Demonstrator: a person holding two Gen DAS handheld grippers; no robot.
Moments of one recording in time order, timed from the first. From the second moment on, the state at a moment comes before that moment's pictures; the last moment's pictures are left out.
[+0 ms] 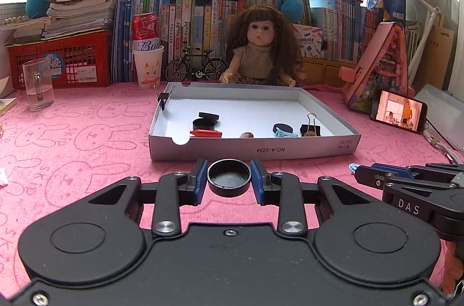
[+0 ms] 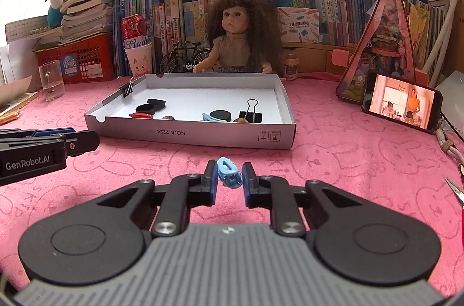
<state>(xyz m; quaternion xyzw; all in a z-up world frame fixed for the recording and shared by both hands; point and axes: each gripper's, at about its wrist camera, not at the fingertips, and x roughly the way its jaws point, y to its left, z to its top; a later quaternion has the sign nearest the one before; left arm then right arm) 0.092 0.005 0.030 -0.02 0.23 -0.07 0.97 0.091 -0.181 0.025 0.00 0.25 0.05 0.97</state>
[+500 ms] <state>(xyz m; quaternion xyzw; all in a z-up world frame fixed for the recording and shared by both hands) 0.146 0.000 0.041 -0.03 0.23 -0.06 0.97 0.134 -0.189 0.037 0.03 0.24 0.04 0.97</state>
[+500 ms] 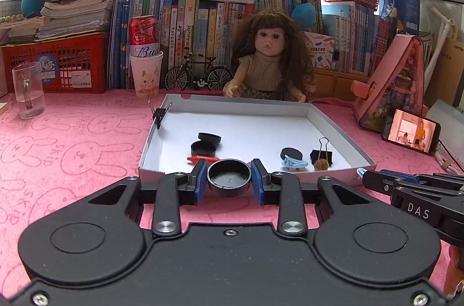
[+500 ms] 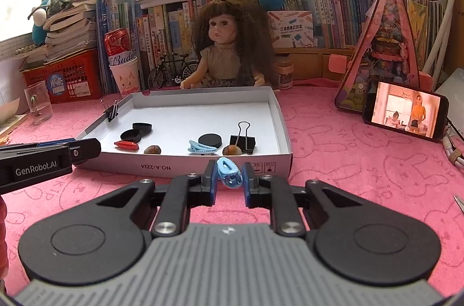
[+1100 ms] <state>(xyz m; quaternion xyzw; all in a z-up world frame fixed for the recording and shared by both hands) 0.250 0.006 0.045 -0.08 0.27 -0.07 0.96 0.232 -0.226 0.044 0.12 0.30 0.05 0.95</state>
